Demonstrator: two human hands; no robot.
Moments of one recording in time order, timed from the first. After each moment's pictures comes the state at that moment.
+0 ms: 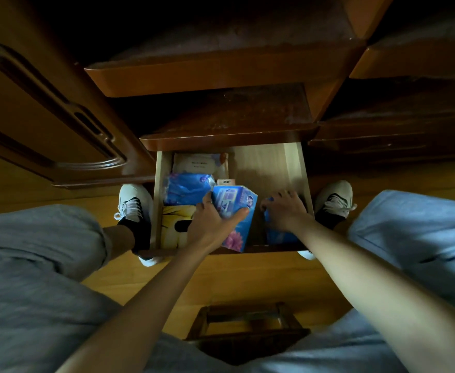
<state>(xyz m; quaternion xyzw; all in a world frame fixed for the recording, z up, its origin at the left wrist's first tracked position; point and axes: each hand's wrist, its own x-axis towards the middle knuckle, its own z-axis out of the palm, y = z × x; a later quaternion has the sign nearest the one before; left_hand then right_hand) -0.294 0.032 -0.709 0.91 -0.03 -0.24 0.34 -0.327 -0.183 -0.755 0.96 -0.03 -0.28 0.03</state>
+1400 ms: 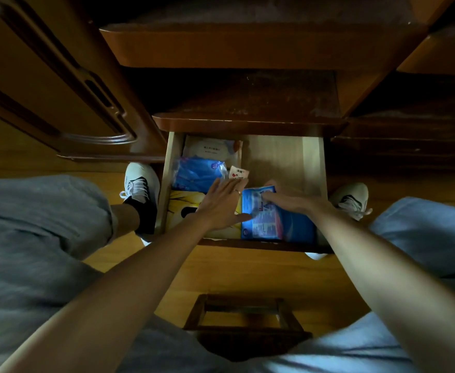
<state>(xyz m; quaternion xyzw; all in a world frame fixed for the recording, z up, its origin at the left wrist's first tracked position) -0.252 0.034 -0.765 0.90 -0.38 -0.21 0.10 -0.289 -0.188 -0.761 0.81 -0.17 -0.38 -0.40</state>
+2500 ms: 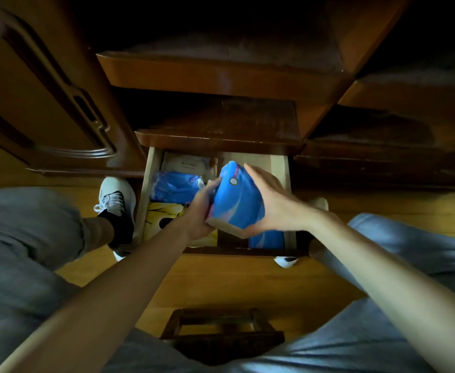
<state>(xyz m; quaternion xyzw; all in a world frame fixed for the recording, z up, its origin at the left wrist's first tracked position) -0.267 0.014 -0.681 0.36 0.14 -0.52 0.77 -0.333 -0.179 -0.625 0.92 0.01 -0.21 -0.31</state>
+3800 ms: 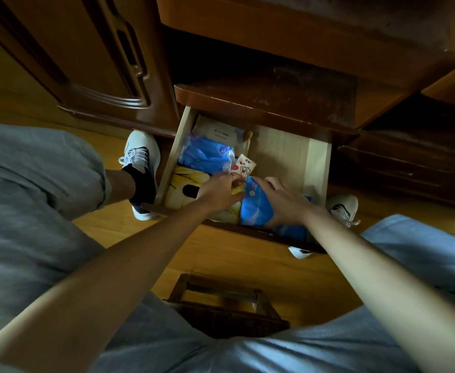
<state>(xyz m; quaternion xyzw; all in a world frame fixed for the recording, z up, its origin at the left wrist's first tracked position) -0.267 0.046 -0.754 0.90 -0.16 -0.24 0.33 -0.312 -0.171 -0.740 0.93 0.11 -0.32 -0.11</state>
